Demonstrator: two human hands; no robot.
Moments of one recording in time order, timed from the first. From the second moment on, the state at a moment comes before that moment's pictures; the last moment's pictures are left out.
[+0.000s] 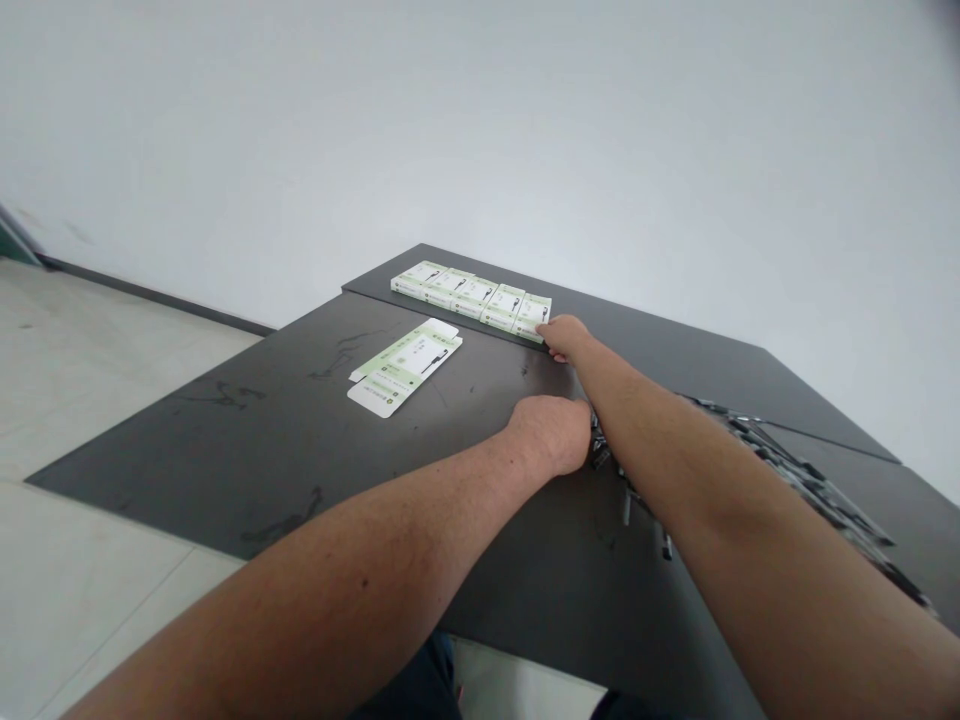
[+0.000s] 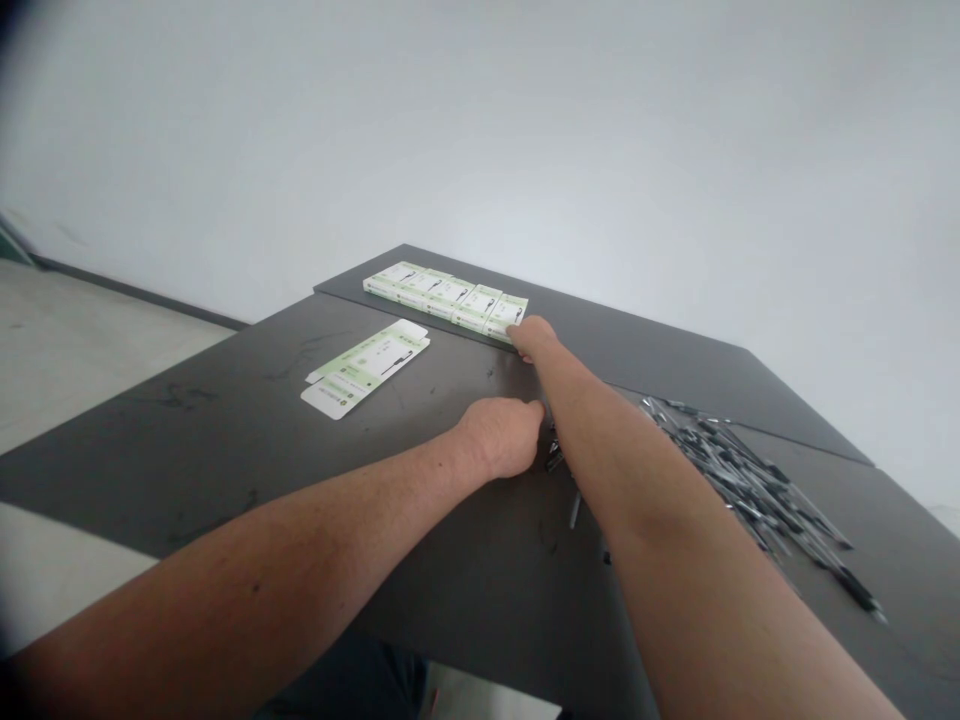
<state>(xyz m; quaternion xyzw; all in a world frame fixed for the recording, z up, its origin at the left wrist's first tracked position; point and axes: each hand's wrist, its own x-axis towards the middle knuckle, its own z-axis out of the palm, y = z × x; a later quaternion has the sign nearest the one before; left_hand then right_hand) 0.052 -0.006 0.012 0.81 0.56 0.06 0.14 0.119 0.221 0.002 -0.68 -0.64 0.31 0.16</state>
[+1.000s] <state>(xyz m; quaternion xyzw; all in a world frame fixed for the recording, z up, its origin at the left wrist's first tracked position) 0.045 0.015 0.014 0.81 0.59 0.06 0.06 0.348 0.022 0.014 -0.59 -0.72 0.06 0.35</state>
